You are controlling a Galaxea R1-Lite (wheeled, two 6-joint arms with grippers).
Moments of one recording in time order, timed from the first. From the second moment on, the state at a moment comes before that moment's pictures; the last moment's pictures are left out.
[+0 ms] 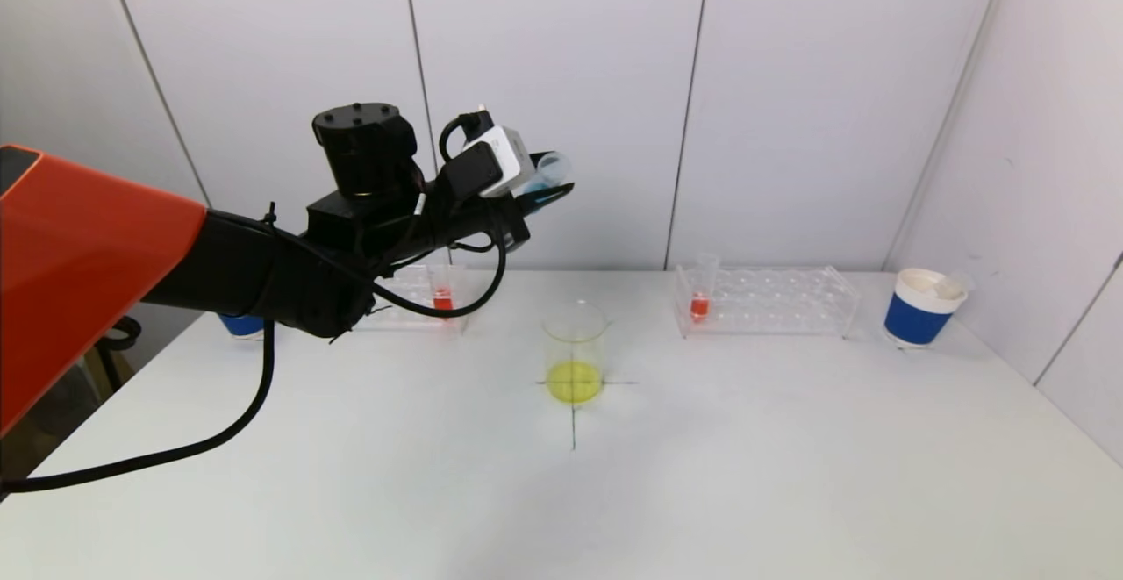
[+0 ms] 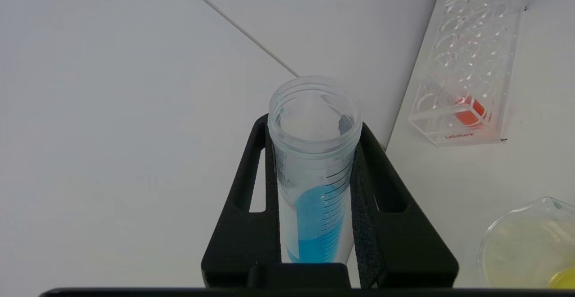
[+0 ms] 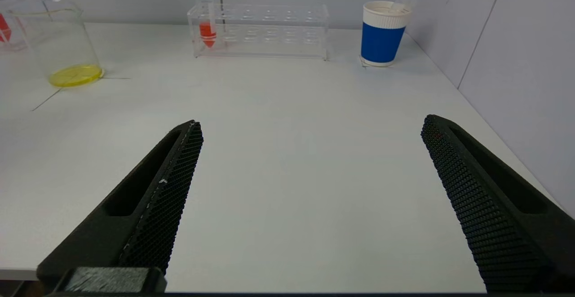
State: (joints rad) left arm -0.41 2.04 -1.30 -0.90 -0.58 0.79; right arm 0.00 0.00 0.00 -0.01 0.00 -0.01
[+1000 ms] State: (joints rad) left arm -0.42 2.08 -1.30 -0.90 -0.73 1.09; right arm 0.00 0.00 0.00 -0.01 0.00 -0.01
